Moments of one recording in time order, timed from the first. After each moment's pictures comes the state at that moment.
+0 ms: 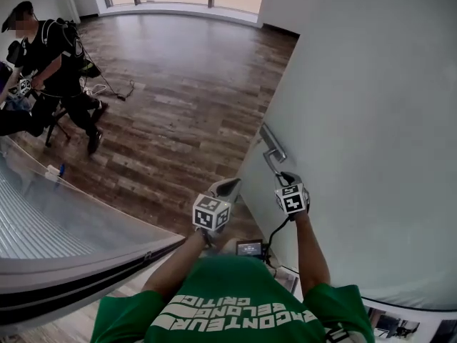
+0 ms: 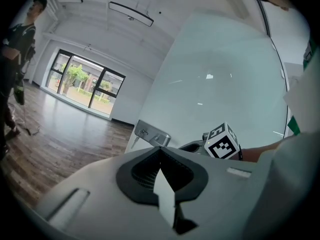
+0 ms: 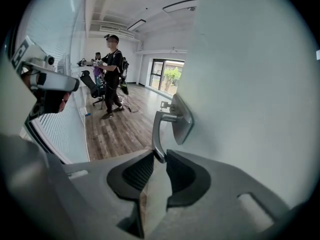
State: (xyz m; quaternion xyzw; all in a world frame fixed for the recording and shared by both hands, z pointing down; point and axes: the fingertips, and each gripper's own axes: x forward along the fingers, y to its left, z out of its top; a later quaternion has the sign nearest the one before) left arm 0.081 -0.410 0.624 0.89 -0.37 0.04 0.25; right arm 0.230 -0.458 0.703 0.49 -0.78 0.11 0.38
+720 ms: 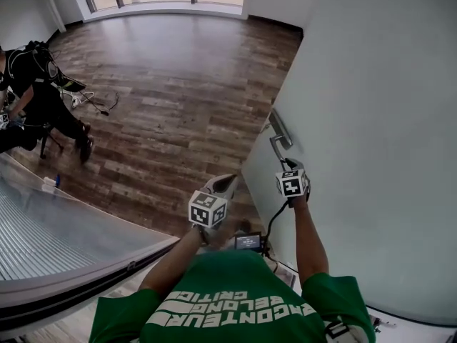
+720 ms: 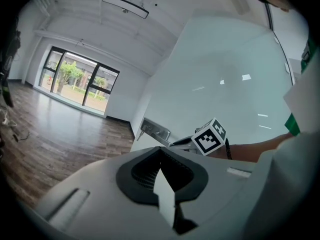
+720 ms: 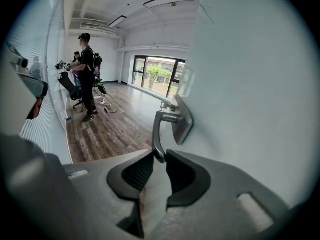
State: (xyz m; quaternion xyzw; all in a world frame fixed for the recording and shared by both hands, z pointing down) left arm 0.137 -0.435 0.614 0.90 -0.35 0.06 0.25; right arm 0.318 -0.512 0.691 0.57 -0.72 0.14 0.37
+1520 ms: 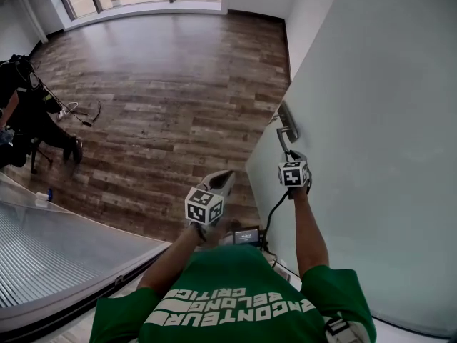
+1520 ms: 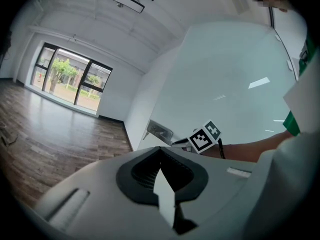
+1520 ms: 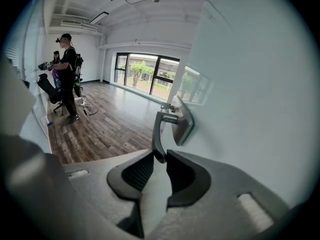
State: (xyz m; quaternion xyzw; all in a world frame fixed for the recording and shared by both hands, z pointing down) left arm 0.221 -0.478 0.606 0.91 -0.32 0.06 0.25; right arm 0.443 -0.555 0.690 0.63 -0.66 0.15 0.36
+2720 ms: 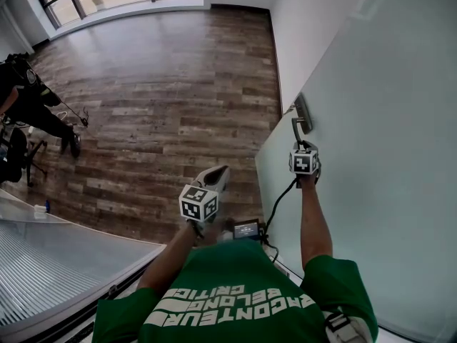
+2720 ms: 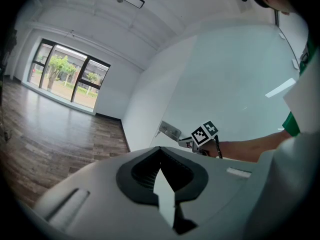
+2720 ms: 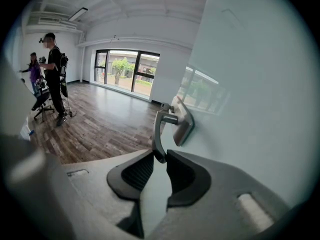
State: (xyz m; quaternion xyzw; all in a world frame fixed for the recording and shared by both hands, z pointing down) left arm 0.267 -0.503 0.614 0.91 -0.31 0.07 0.26; right arm 0.569 -0.572 0.691 0.70 -0.60 0.18 0.35
